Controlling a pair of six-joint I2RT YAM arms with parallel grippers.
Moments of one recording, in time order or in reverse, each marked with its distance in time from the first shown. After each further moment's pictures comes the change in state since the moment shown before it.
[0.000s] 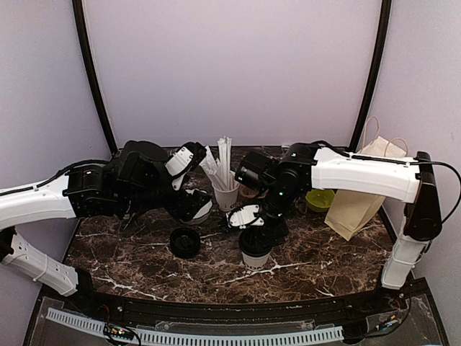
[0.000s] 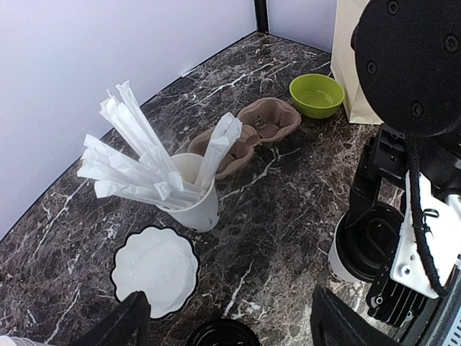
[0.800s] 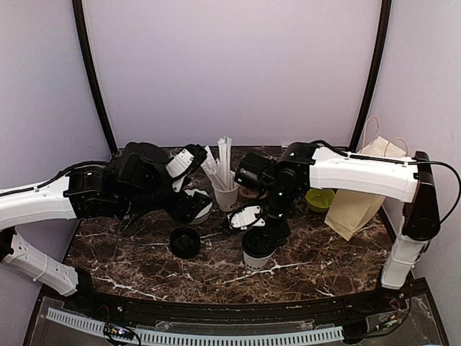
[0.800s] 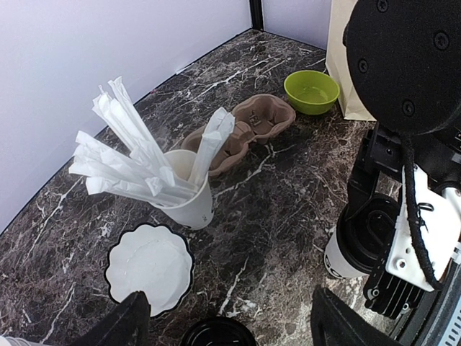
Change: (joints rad) left arm 0.000 -0.001 -0.011 0.002 0.018 -0.005; right arm 0.000 0.013 0.019 -0.051 0.016 0.007
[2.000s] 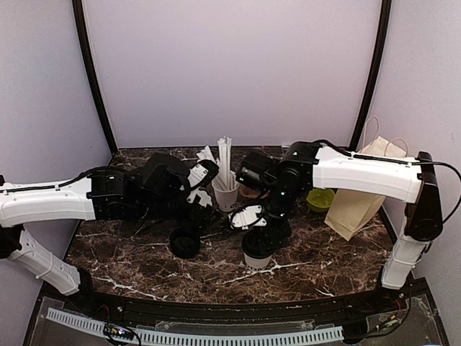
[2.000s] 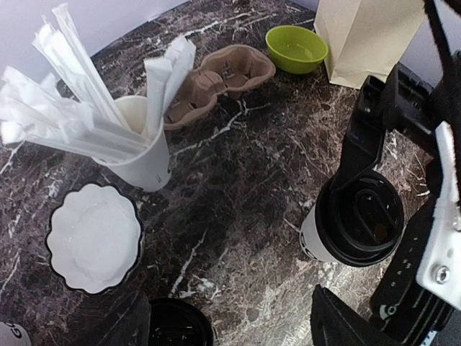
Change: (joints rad) left arm 0.000 0.101 0.000 -0.022 0.086 -0.138; right arm 0.003 -0.017 -0.007 0.002 -0.004 0.000
